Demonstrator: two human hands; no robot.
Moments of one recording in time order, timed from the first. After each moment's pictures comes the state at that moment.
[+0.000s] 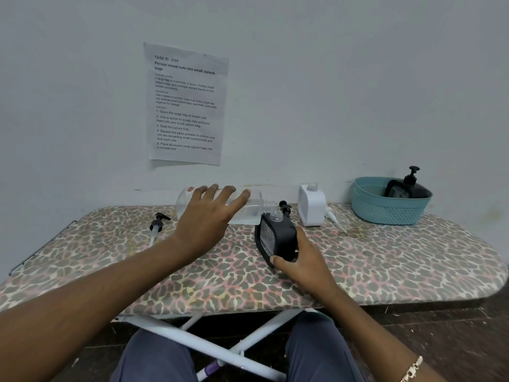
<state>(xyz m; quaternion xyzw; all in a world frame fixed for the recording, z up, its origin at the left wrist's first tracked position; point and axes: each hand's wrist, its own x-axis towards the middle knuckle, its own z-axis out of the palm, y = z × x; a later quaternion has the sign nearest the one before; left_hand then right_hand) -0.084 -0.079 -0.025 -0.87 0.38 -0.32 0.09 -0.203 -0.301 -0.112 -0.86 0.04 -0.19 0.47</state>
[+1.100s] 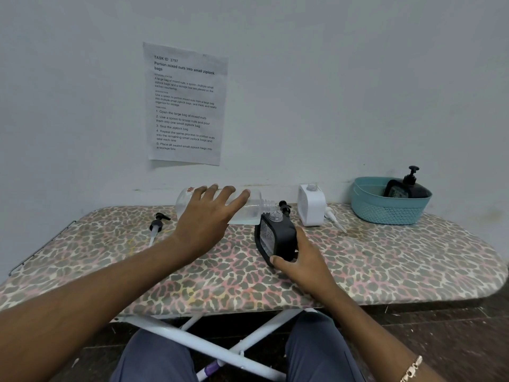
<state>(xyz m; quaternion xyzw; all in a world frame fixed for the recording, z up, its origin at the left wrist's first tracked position) -0.084 -0.079 -0.025 -0.87 0.38 -0.31 0.09 -0.202 -0.301 -0.113 -0.86 0.04 -0.18 0.47</state>
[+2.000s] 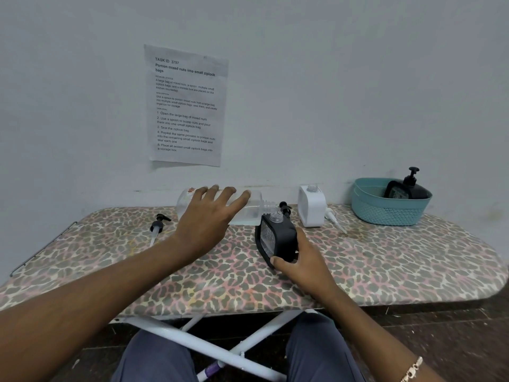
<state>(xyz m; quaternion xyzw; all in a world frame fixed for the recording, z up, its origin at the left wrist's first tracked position) -0.085 -0.079 -0.023 -0.86 0.38 -0.32 0.10 -0.200 -0.302 -0.114 -0.86 0.04 -0.19 0.46</state>
